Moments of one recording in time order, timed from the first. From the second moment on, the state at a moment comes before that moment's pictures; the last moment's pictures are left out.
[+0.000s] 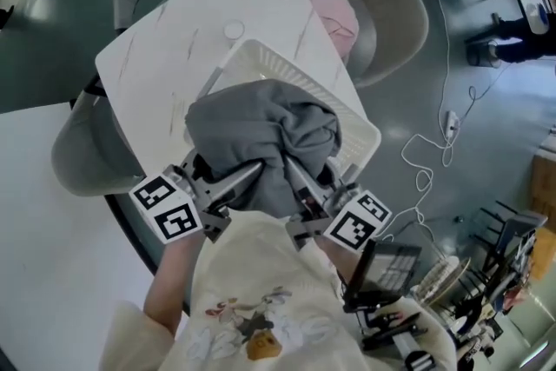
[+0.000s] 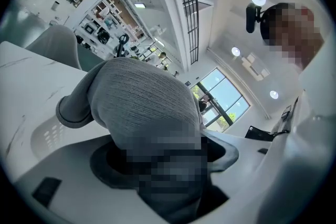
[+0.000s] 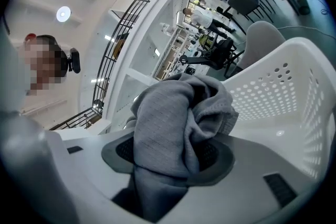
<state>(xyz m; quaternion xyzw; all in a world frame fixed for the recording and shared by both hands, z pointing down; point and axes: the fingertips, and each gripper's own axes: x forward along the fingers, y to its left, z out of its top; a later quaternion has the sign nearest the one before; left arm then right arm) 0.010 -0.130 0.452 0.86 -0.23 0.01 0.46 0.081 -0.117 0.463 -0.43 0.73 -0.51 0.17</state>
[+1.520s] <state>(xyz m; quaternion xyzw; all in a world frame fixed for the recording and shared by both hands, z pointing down) 0.039 -0.177 0.540 0.82 -0.34 0.19 0.41 0.119 -0.144 0.564 -0.53 0.61 -0.58 0.12</state>
